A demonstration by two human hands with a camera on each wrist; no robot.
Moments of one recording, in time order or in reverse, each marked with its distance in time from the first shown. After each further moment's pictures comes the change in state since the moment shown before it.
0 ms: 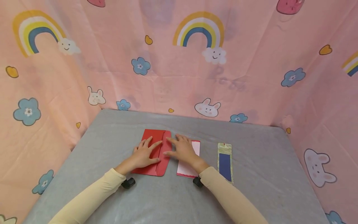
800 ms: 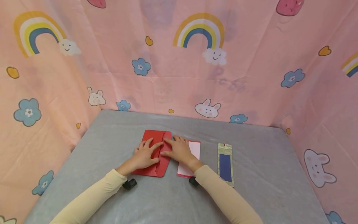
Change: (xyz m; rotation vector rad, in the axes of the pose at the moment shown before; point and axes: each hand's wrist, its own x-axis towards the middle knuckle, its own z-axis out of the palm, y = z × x) left_hand -0.001 0.008 -0.001 -0.019 0.020 -0.025; right_hand 0.014 -0.007 0.014 -0.072 0.008 0.028
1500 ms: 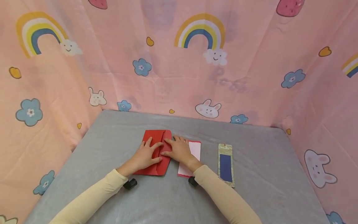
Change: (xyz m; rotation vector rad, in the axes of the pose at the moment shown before) left_hand -0.001 0.003 -0.002 0.053 0.058 0.038; right_hand 0.002 -0.003 0.002 -0.042 0.007 0.005
